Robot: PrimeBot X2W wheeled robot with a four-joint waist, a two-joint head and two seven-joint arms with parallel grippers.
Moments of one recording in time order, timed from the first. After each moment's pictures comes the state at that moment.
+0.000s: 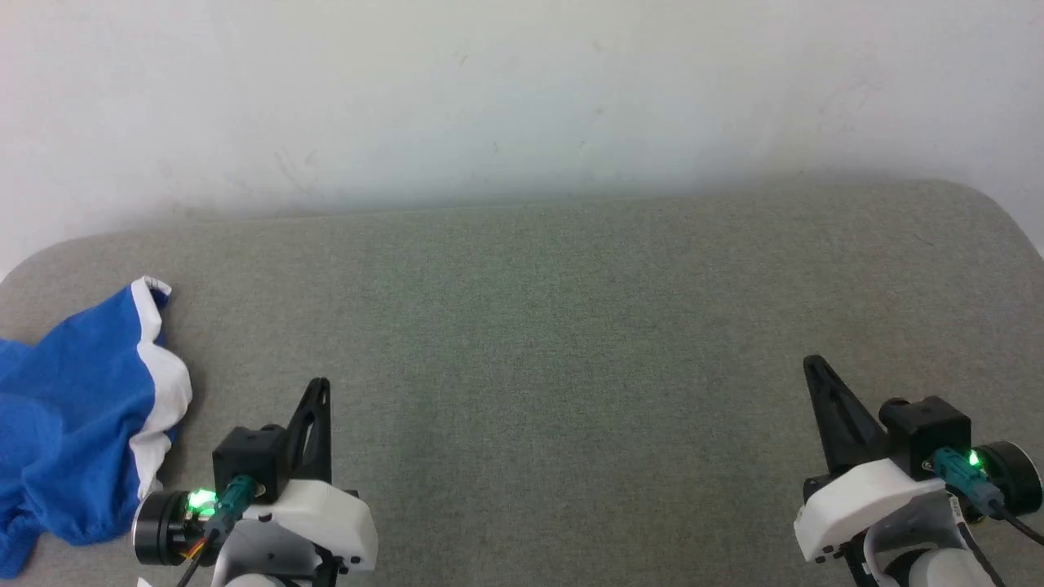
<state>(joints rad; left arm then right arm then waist) 0.01 0.05 0.00 0.00 0.00 -0.01 0.00 0.01 -0.05 0.00 0.00 0.00 0.13 0.00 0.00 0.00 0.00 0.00</state>
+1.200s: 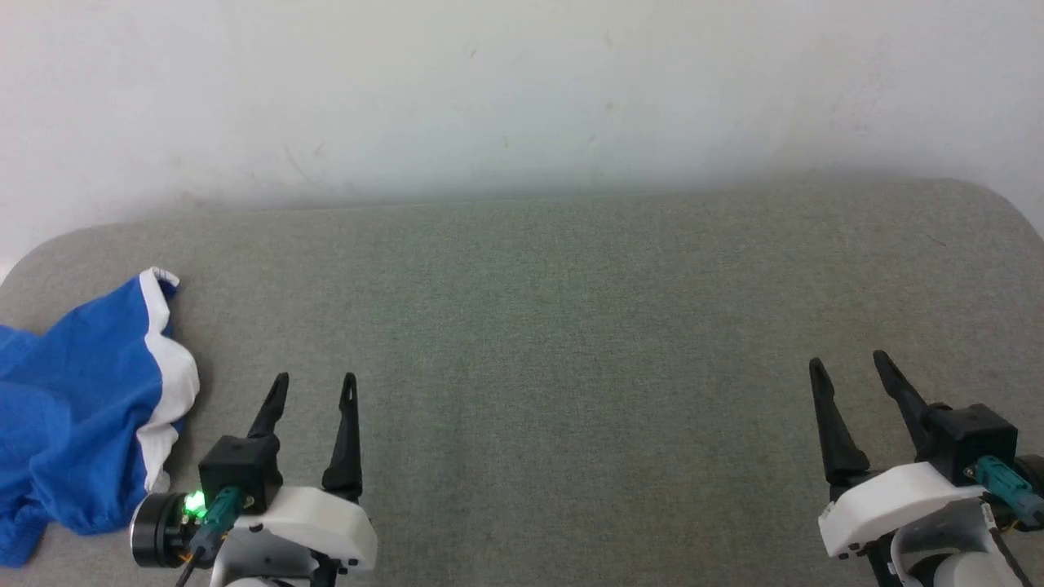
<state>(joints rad) 0.02 0.05 -0.01 -0.01 -0.04 -0.01 -0.05 0.01 -0.05 -0.06 0.03 0.05 0.13 -0.05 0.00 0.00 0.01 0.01</state>
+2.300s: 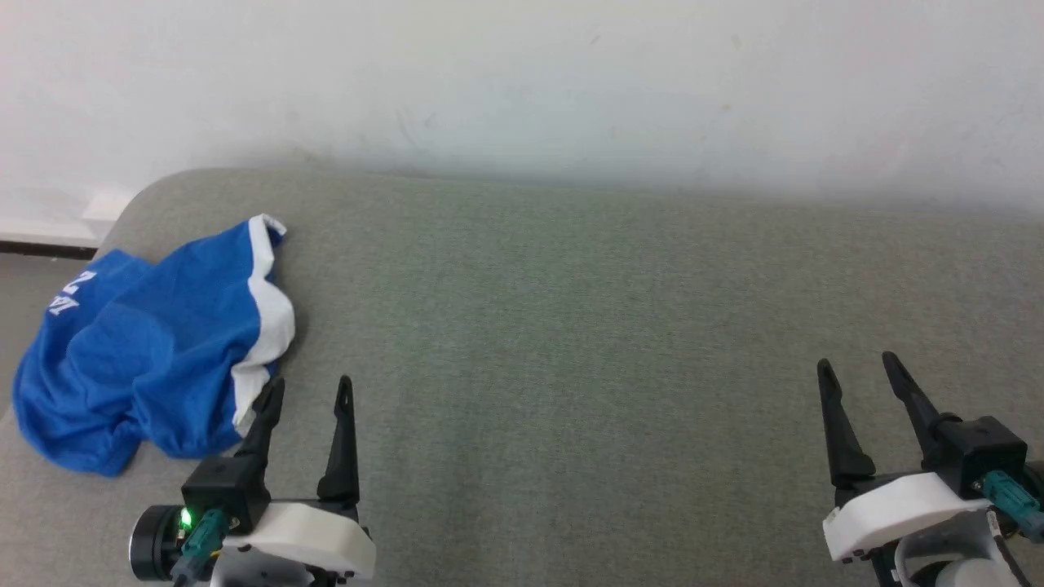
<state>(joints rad) 0.05 0.05 -0.01 -0.03 -0.10 -0.02 -0.12 0.02 -0.05 -0.07 0.04 0.05 0.13 -0.12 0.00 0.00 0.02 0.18</state>
